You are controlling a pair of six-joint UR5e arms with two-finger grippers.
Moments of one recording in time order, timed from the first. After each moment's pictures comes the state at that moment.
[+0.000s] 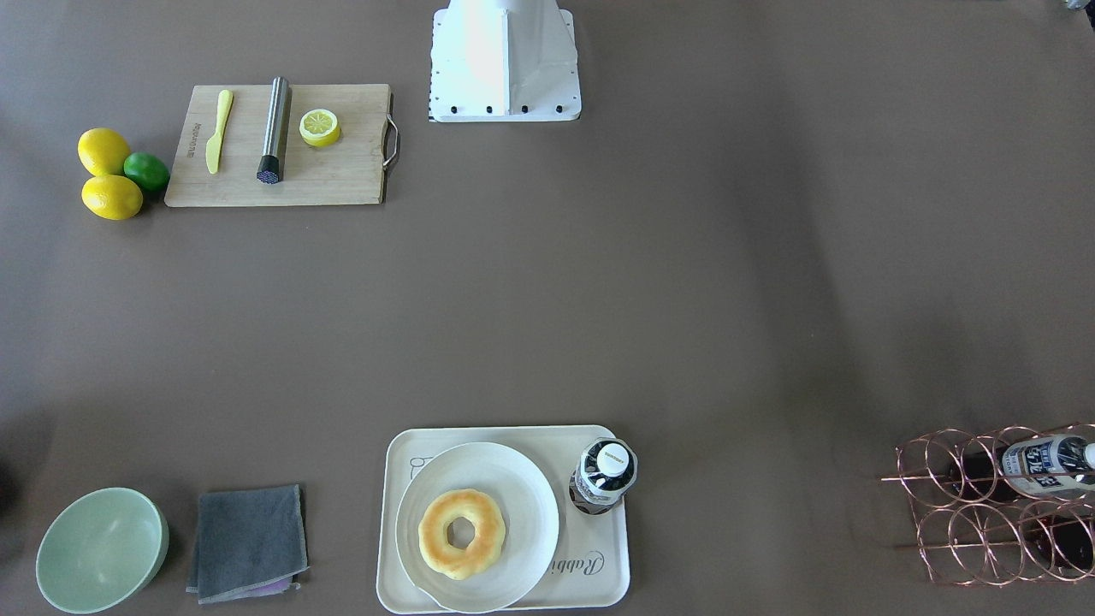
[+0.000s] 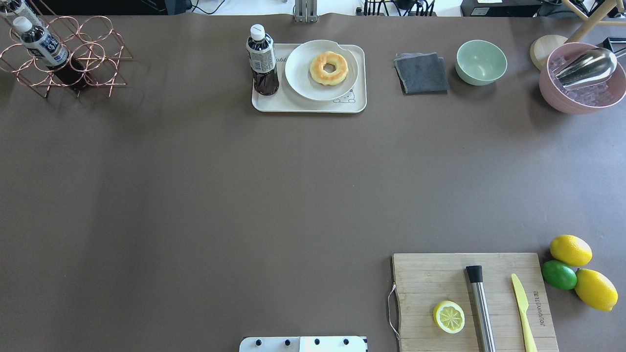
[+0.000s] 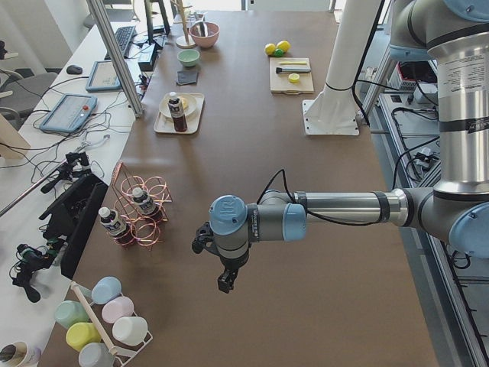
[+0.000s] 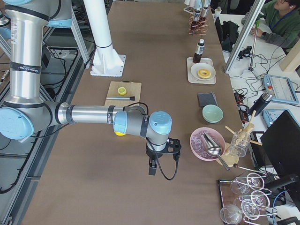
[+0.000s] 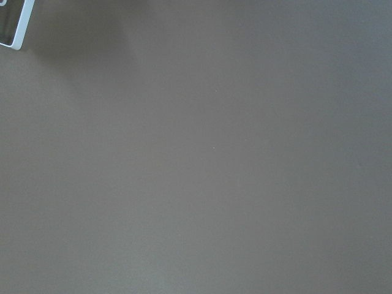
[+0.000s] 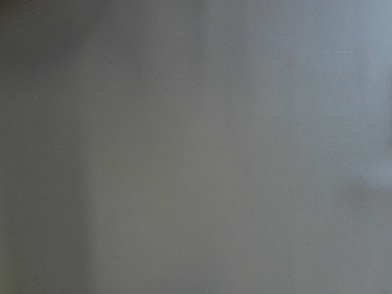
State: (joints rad) left arm -1.60 -1.41 -1.70 -1.55 -2.29 0.45; right arm 1.61 -1.71 1.73 -1.71 2.18 -0.07
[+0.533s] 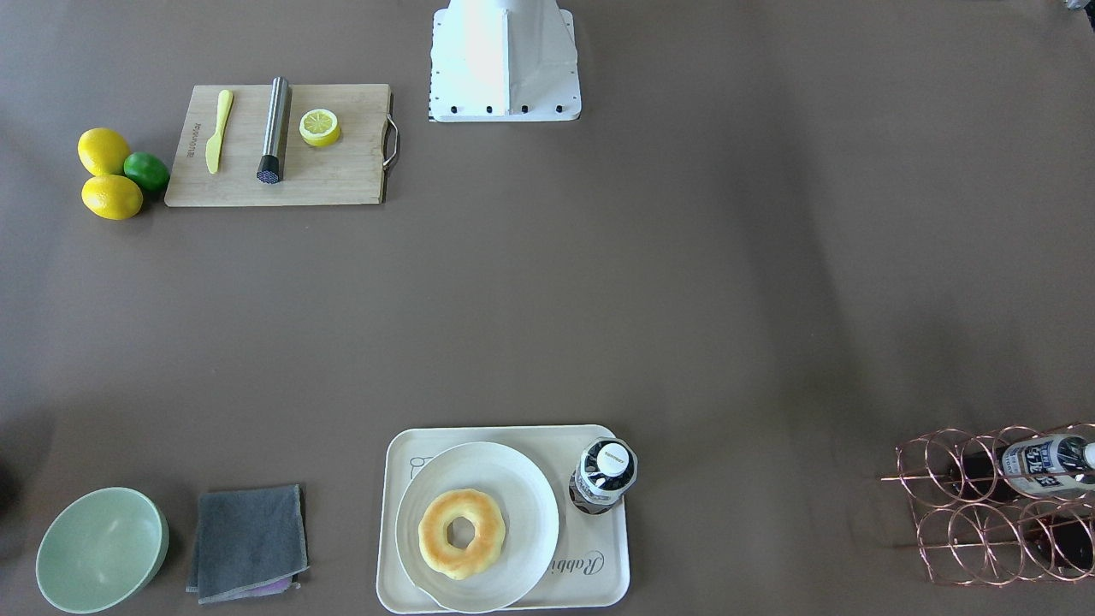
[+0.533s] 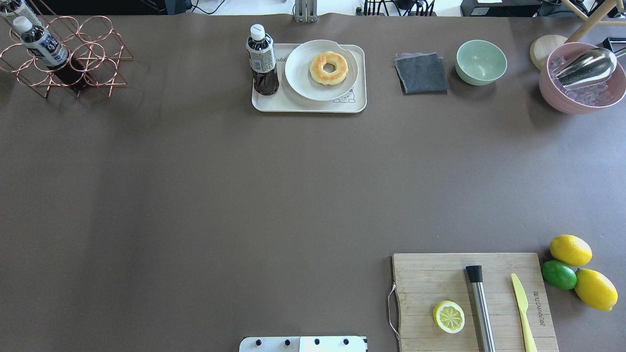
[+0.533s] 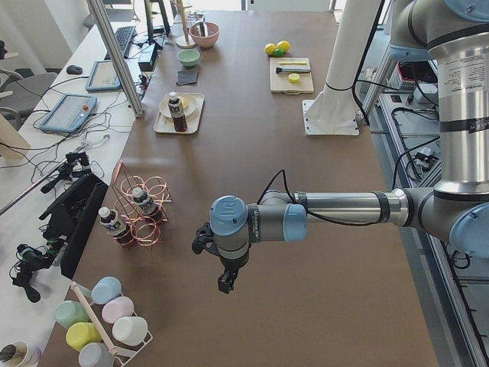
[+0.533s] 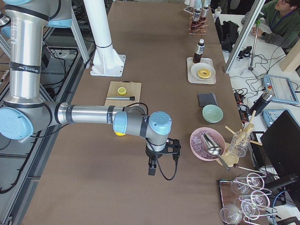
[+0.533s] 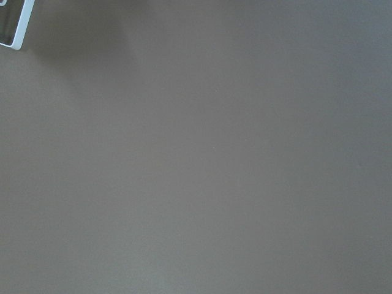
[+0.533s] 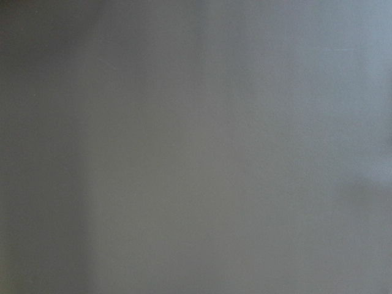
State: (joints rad) left arm -1.61 -1.41 -1.70 -1.55 -2.29 0.45; right arm 1.61 -1.71 1.73 -1.71 2.18 -0.07
